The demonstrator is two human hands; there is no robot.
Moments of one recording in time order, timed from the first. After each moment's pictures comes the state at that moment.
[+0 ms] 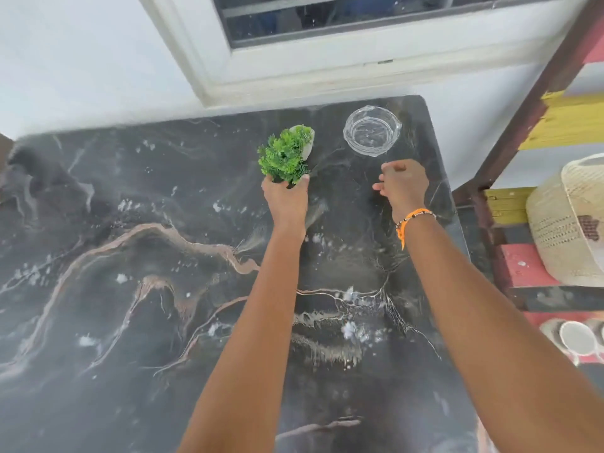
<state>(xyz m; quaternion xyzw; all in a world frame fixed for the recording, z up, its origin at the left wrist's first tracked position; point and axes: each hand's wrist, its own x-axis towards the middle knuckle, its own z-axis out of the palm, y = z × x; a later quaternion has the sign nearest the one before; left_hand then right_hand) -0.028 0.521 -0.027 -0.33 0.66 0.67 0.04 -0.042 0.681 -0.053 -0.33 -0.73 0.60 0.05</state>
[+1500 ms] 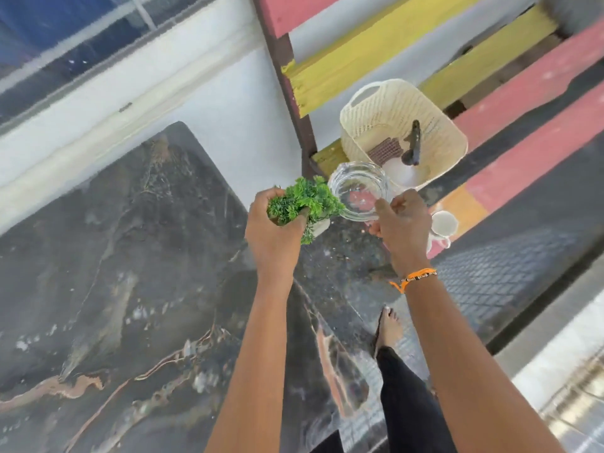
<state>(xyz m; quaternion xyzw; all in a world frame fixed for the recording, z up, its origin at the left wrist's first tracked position) 0.079 0.770 -0.011 0.00 0.83 0.55 0.11 0.157 0.911 -0.058 -0.52 -0.64 0.52 0.21</state>
